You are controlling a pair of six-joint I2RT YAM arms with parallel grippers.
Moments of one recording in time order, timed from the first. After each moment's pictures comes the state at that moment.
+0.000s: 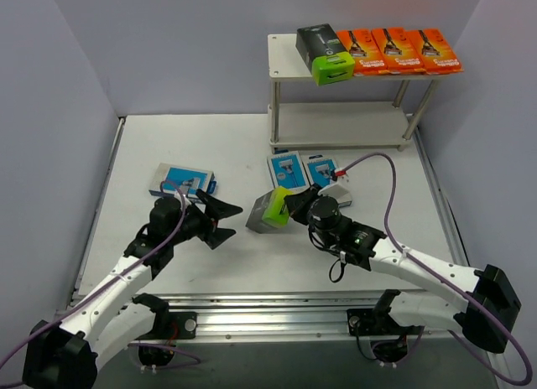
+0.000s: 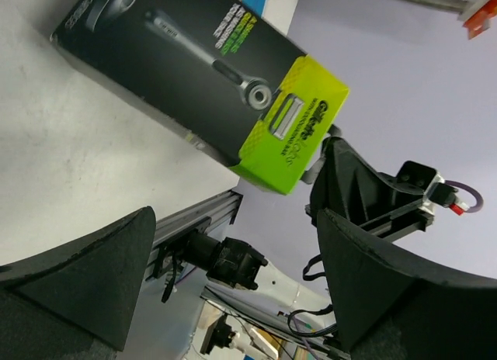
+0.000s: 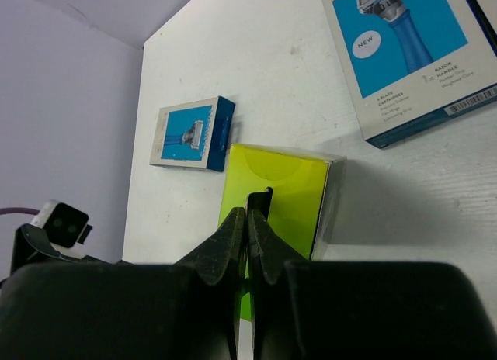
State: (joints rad) left arm -0.38 0.89 0.50 -0.04 0.43 -1.44; right arm 0.89 1.11 0.68 0.08 0.48 1.02
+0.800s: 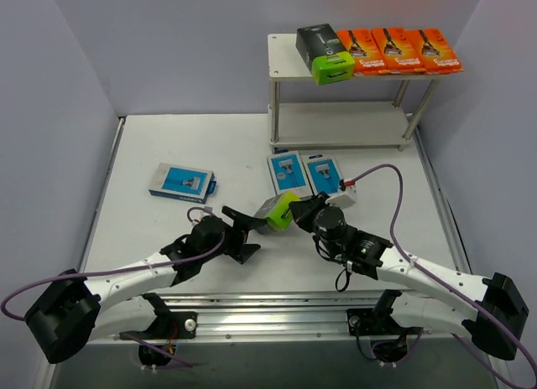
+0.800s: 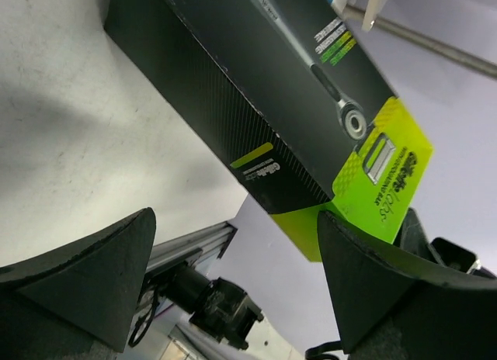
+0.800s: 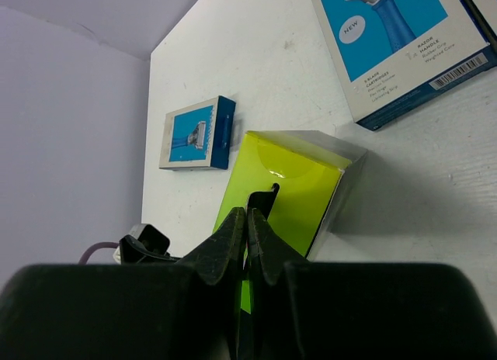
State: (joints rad) left arm -0.82 1.12 0.42 0.20 -0.03 -1.79; right arm 0.92 1.02 0.59 0.07 0.53 1.12
